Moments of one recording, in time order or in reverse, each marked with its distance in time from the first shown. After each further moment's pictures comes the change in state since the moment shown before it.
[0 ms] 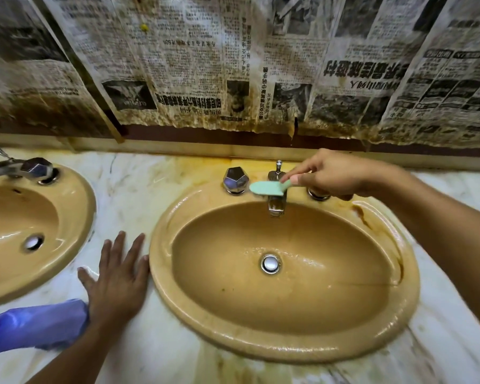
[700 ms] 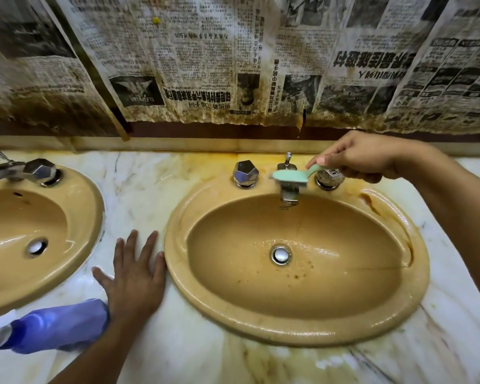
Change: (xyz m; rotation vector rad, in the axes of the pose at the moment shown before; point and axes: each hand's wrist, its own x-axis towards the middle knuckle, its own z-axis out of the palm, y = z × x) left_hand 0.001 -0.002 -0.001 -0.012 0.000 0.019; right_hand -0.002 0.007 -0.011 0.192 0.047 0.191
